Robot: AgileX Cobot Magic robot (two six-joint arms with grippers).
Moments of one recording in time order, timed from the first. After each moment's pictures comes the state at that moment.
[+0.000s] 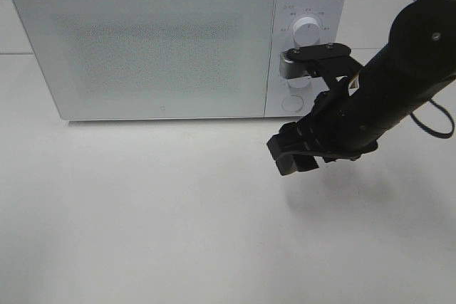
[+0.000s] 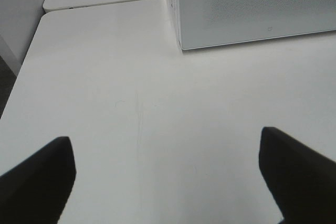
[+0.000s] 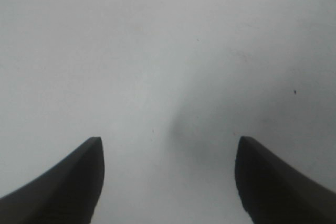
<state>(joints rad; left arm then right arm) 0.03 0.00 -0.50 -0.11 1.04 0.17 0.50 1.60 -0.84 0.14 0.41 0.09</state>
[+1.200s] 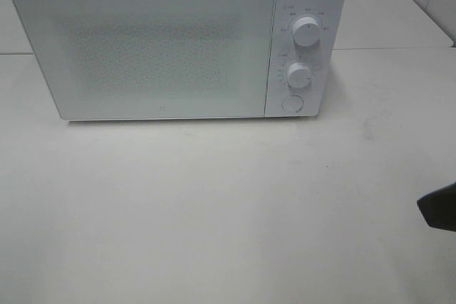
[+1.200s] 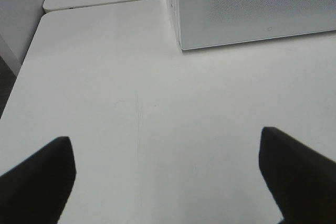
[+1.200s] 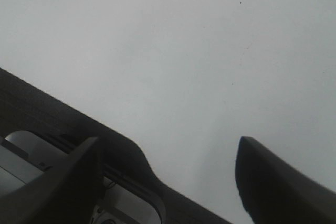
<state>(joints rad) 0.03 0.00 -0.50 -0.11 1.04 0.17 0.50 0.75 -0.60 0.06 0.86 0.11</state>
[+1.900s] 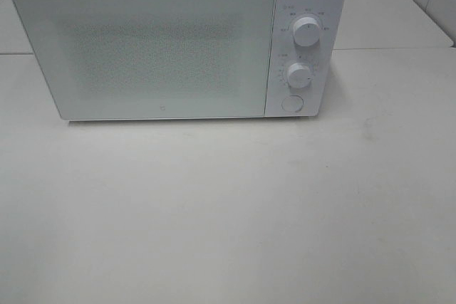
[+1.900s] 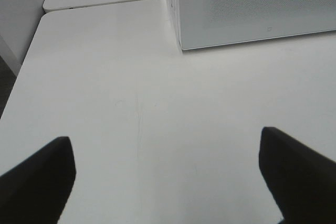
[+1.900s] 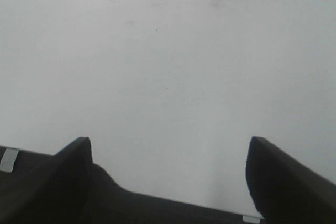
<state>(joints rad) 0.03 0.00 -0.50 -0.11 1.04 0.17 0.14 0.25 -0.52 0.08 1.02 0.09</state>
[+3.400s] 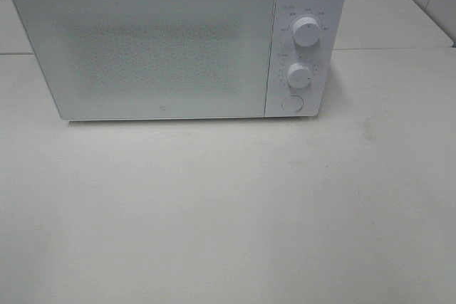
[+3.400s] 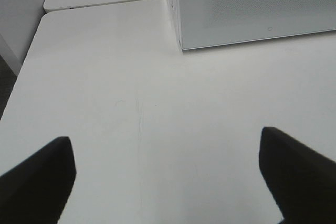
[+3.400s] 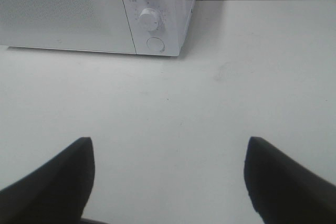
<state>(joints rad) 0.03 0.00 -0.50 -0.11 1.04 0.17 0.12 0.08 -0.53 0.14 0.94 0.06</state>
